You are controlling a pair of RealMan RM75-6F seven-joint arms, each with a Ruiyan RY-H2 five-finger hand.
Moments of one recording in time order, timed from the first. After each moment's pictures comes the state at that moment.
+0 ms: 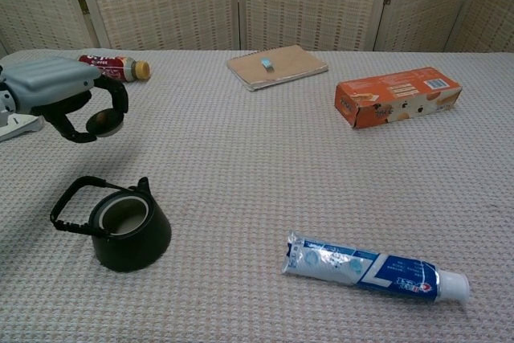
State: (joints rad) left arm -0.70 -1.45 -0.09 -1.27 1.41 0.99 0.18; right arm 0.04 -1.11 0.02 -1.54 -1.53 1.46 0.18
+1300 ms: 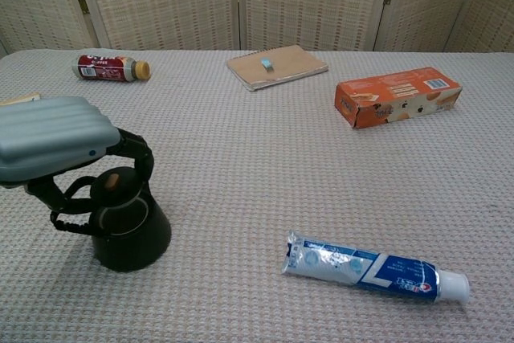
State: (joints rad) left arm -0.64 -1.30 0.05 -1.79 1.49 1.00 0.61; right arm 0.04 -1.12 0.02 -1.51 -1.53 1.46 0.22
